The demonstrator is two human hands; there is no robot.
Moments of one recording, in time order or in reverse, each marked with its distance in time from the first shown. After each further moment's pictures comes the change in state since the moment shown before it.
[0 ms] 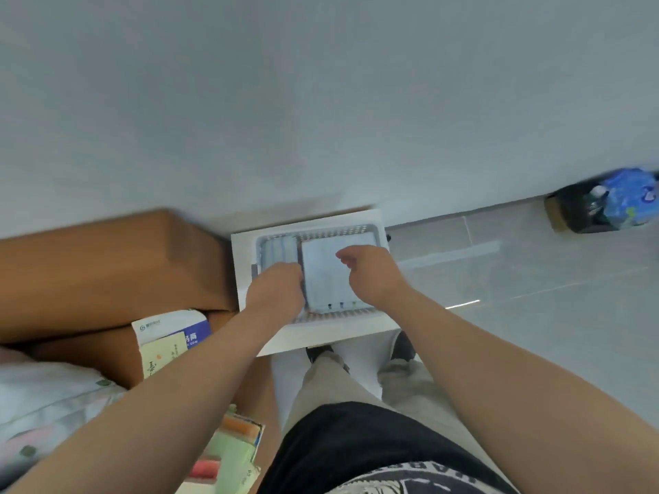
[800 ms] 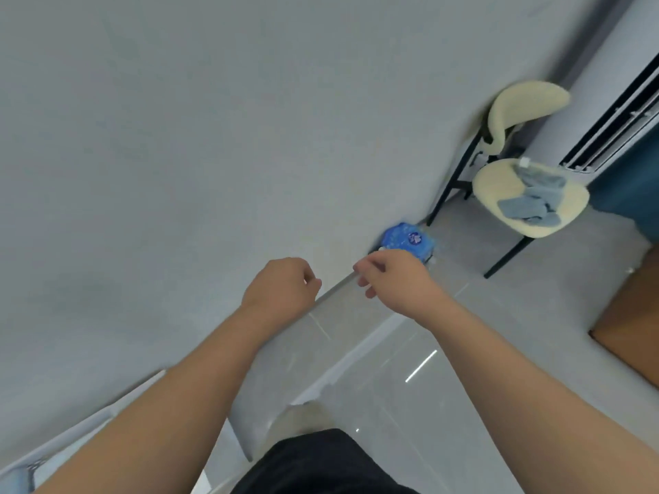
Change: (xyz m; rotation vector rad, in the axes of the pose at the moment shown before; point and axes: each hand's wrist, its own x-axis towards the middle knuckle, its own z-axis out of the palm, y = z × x) left_hand -0.057 0.666 -0.062 0.012 0.191 0.501; right_hand -0.253 0.407 -0.454 0.453 0.595 0.110
